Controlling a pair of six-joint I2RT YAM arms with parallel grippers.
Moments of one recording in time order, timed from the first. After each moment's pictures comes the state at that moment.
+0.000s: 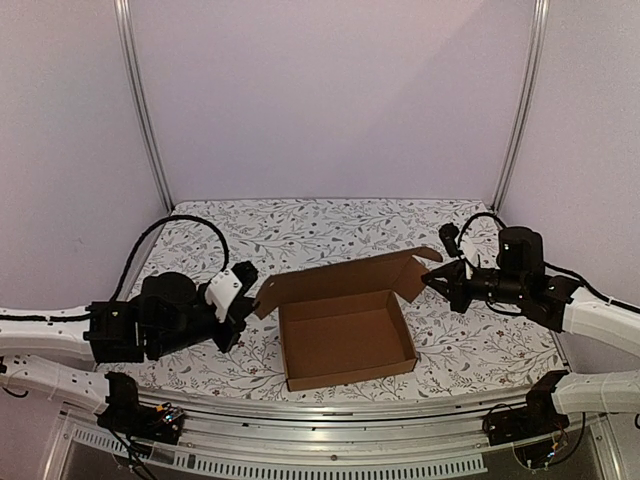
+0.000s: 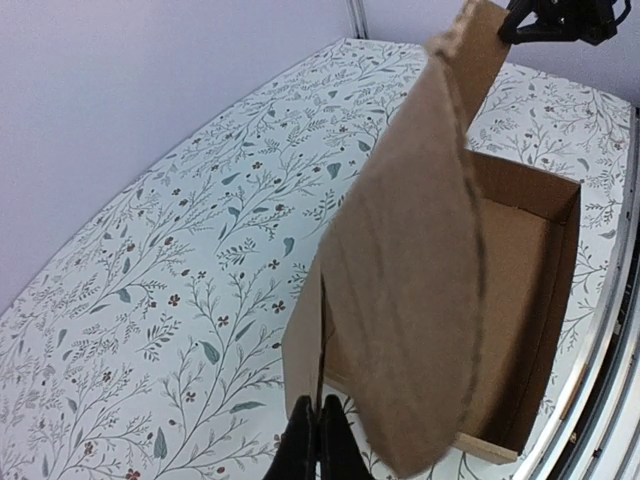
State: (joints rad) left arm -1.15 0.91 0.54 -0.09 -0.42 0.05; right arm 0.54 0.99 0.57 -0.01 -0.36 -0.04
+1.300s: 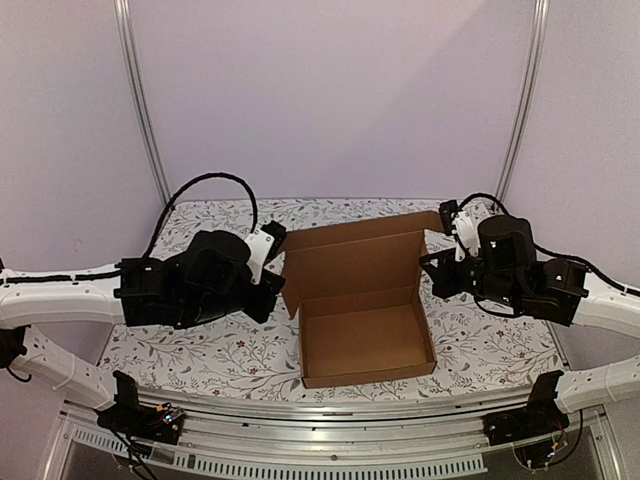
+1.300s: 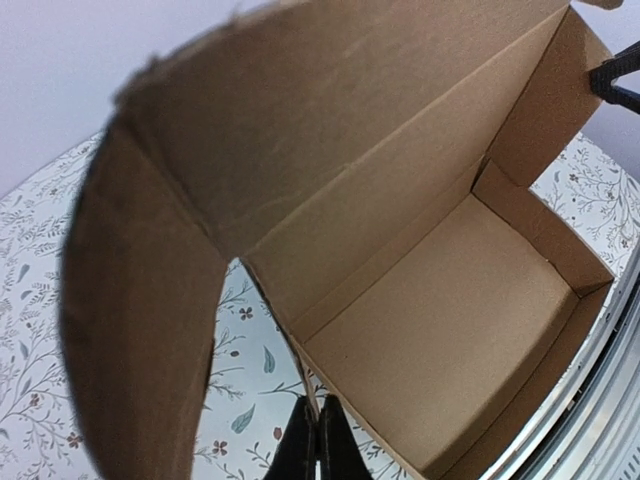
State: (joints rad) left arm -1.14 1.23 0.92 -0.30 -0.43 -0.29; right arm 0.91 1.00 0.79 -0.25 0.26 0.40
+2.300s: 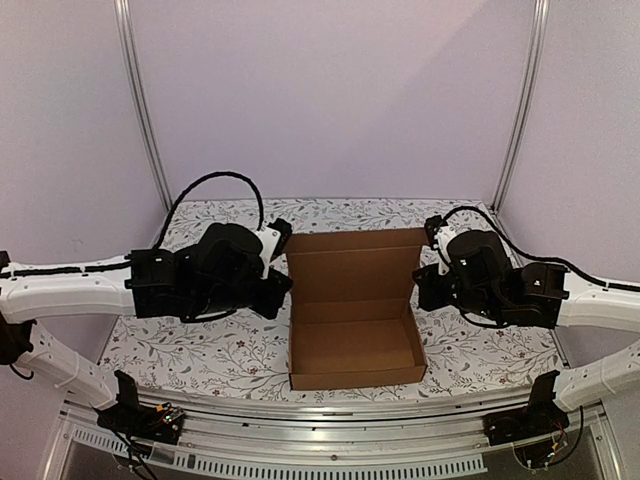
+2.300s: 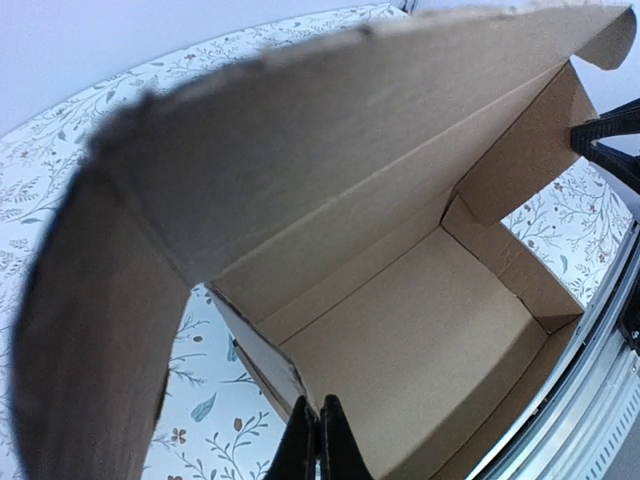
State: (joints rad) left arm -1.12 1.30 1.00 -0.36 -0.36 -0.40; right arm 1.01 1.12 0.82 -0.31 0.44 0.50
